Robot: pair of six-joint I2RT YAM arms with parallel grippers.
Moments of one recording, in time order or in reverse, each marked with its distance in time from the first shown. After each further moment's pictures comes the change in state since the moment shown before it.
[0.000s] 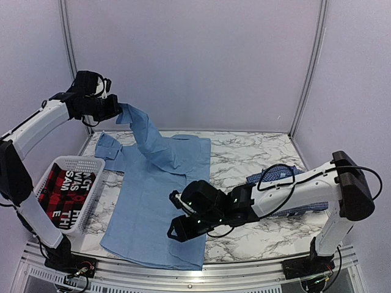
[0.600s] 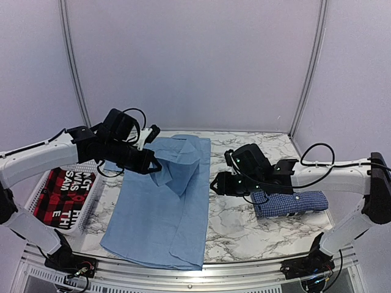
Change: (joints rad) left arm -0.481 -0.210 -0.415 -0.001 0.117 0.064; right arm -0.388 -0.308 -0.188 -0.018 0.182 -0.013
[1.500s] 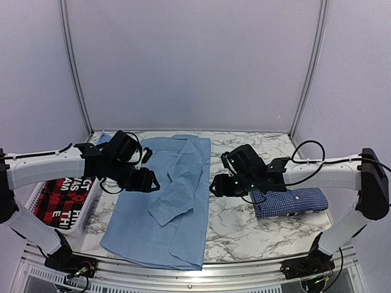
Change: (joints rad) left arm -0.048 0.013 -0.199 0.036 -0.097 -0.189; right arm -0.020 0.078 0.031 -0.034 0.002 -0.072
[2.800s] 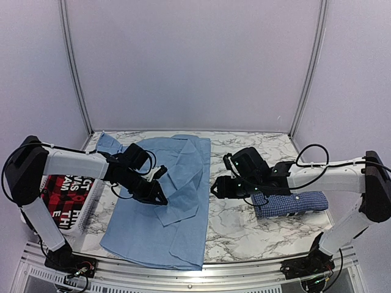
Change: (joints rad) left arm 0.093 0.269 -0.030 0.175 0.388 0.109; right arm 0.002 -0.044 -0.060 0.052 -0.015 0.001
